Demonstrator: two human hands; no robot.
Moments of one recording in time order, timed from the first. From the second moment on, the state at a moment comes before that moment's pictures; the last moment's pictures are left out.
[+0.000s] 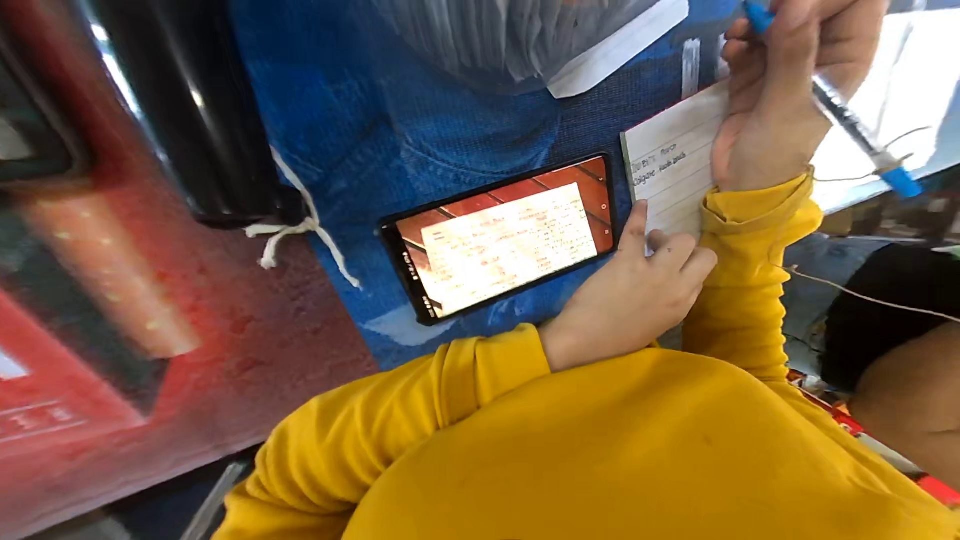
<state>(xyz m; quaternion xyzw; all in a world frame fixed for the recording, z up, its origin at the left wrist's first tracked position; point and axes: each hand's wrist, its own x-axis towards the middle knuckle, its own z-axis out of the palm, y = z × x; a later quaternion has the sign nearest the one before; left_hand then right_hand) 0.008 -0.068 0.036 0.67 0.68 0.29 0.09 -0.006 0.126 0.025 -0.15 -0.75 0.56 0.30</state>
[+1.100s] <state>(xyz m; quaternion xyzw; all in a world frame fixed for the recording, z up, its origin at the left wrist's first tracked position) 0.011 -0.070 0.033 0.63 0.68 0.36 0.10 0.009 0.072 0.028 -0.12 -0.83 0.48 0.26</state>
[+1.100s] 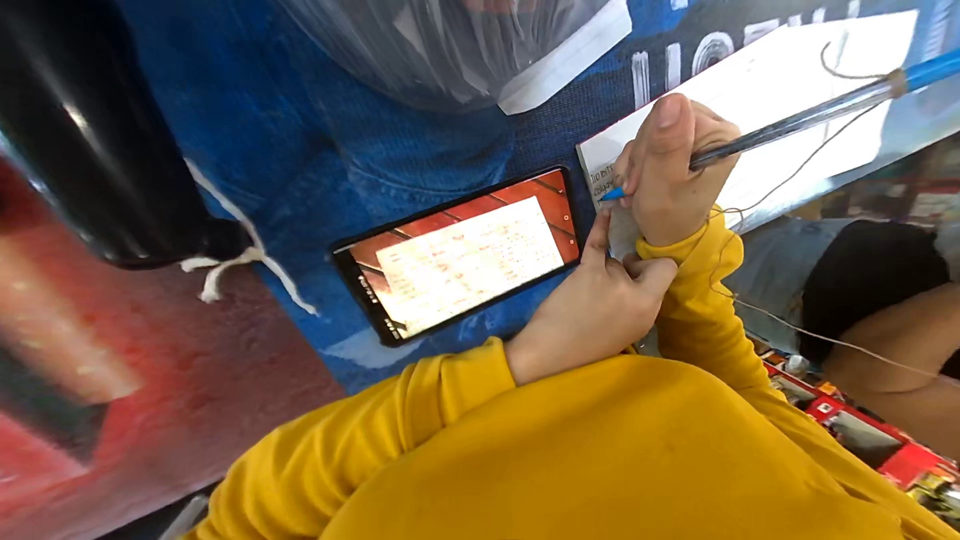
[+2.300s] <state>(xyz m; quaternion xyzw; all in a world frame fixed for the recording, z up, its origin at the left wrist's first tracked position) 0.011 -0.070 0.032 0.62 0.68 0.38 0.10 0.010 0.074 0.025 -0.14 -0.81 0.48 0.29</state>
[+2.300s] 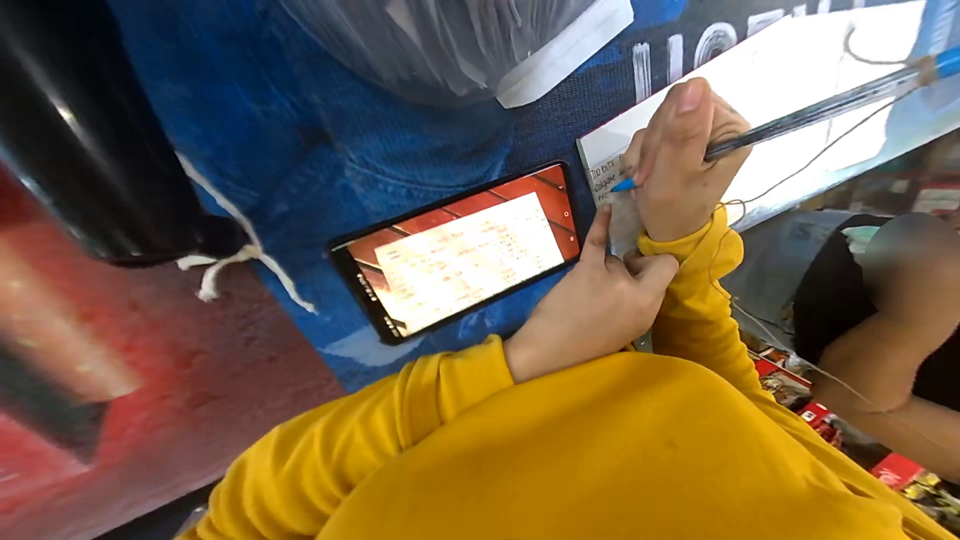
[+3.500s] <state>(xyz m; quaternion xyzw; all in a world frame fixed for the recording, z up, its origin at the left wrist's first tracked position) 0.008 -0.069 0.036 0.64 0.68 0.35 0.07 0.013 0.095 0.029 -0.09 -0.75 0.63 0.20</state>
